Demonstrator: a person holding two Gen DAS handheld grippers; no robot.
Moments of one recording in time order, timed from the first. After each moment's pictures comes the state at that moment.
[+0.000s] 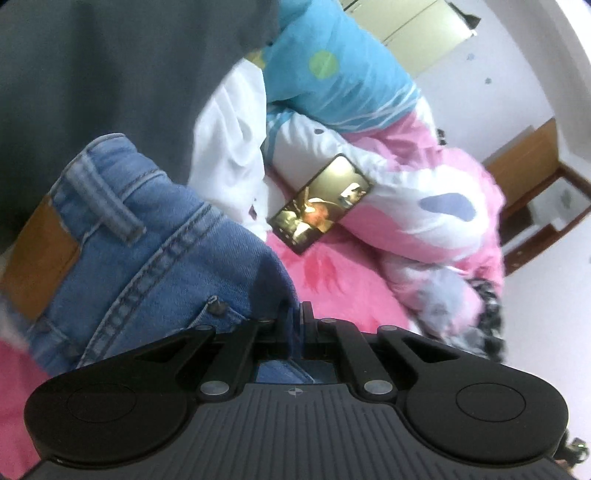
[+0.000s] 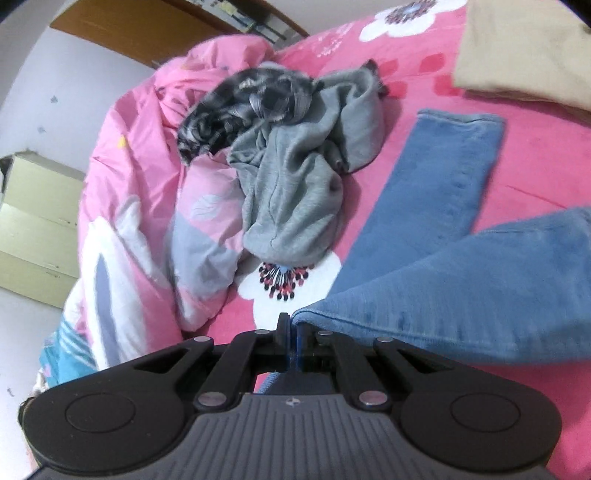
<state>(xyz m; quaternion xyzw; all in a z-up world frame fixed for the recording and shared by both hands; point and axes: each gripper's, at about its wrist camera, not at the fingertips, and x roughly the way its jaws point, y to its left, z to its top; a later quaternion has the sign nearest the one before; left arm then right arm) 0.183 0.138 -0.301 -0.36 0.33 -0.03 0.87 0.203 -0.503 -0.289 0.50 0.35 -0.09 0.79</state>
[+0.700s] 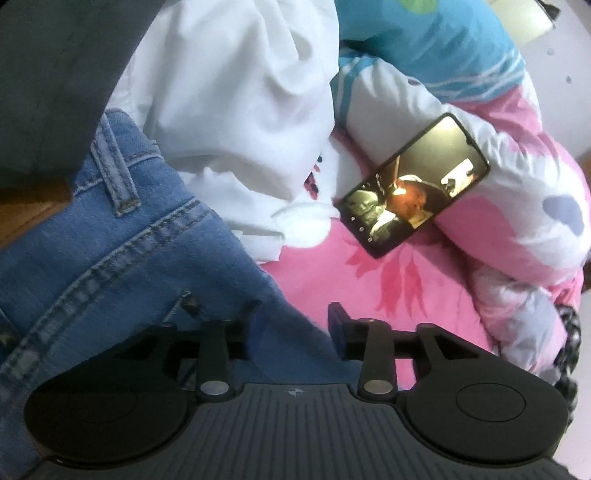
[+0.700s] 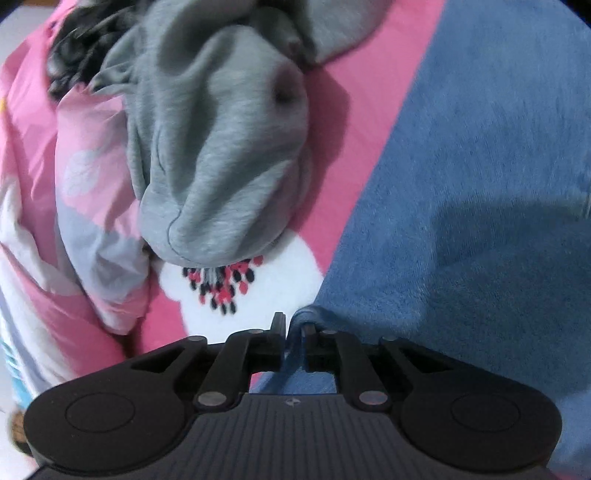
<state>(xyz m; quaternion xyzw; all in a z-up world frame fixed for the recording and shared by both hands) 0.284 0.111 -0.370 -0.38 0.39 0.07 0.84 0.335 -0.519 -0.416 0.55 0.50 -0.07 0.66</state>
